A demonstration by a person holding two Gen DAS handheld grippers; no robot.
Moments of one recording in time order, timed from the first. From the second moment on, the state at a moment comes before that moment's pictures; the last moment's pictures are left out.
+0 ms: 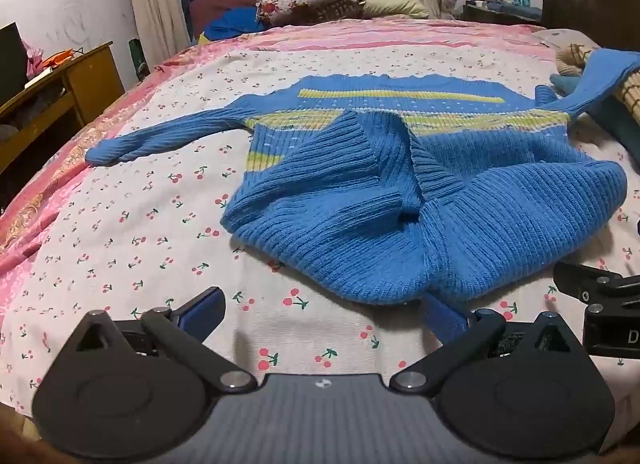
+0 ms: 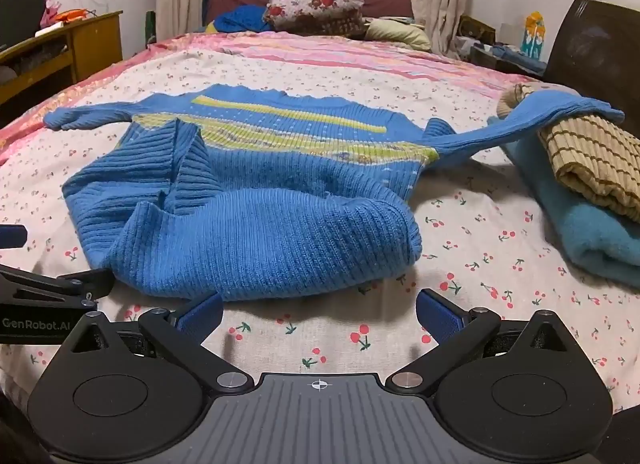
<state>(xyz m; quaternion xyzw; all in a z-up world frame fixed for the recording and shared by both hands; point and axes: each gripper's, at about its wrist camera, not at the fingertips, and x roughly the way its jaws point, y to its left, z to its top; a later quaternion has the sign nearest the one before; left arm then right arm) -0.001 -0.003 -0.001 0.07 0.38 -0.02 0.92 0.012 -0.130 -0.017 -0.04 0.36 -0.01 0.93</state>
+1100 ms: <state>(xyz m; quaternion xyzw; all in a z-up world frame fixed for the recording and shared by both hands) -0.003 -0.003 -0.002 0.07 0.38 -0.02 0.92 0.010 -0.122 -0.018 -0.07 0.36 -0.01 0.93</state>
